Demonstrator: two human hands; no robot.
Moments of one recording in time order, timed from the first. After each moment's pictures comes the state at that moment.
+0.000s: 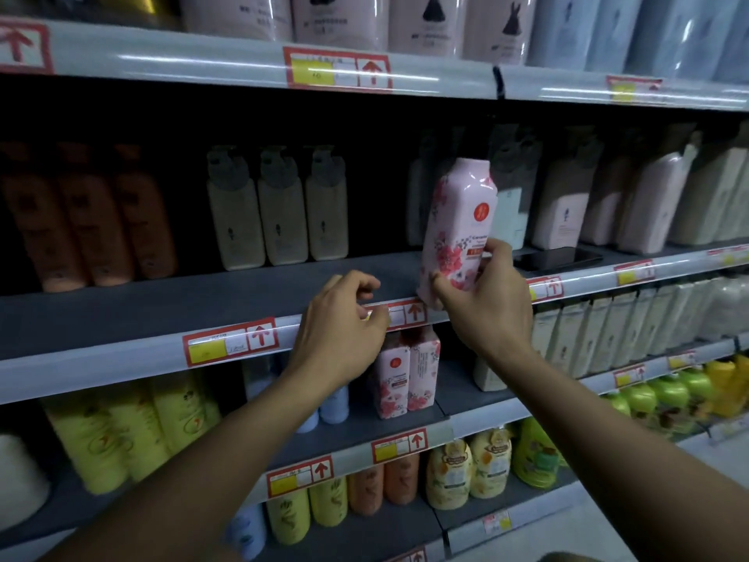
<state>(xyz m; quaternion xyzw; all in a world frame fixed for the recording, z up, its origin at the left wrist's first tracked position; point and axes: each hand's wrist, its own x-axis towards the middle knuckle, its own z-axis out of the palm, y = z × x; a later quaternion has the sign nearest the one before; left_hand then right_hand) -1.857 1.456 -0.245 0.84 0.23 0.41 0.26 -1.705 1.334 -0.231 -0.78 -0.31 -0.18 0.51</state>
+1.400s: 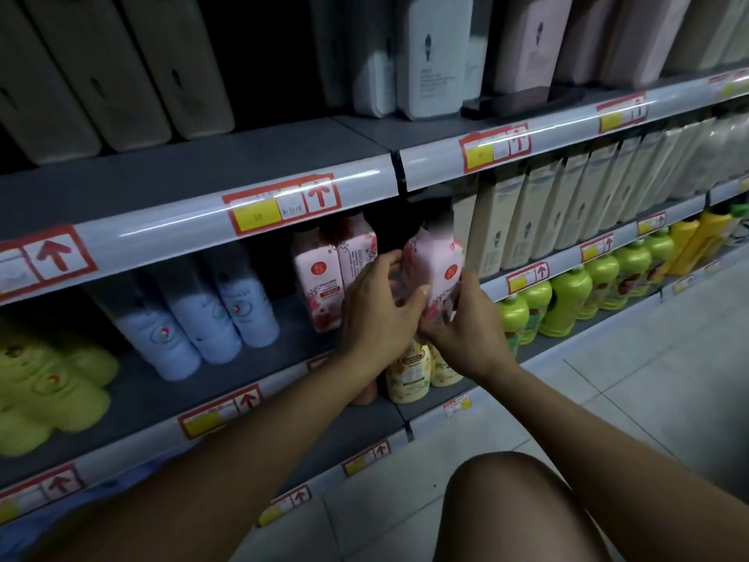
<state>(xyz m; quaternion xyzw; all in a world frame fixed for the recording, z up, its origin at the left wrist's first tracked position) -1.719 1.398 -0.407 0.84 0.21 0.31 0.39 -1.618 1.285 -0.453 -0.82 -0.33 -0.03 0.46</state>
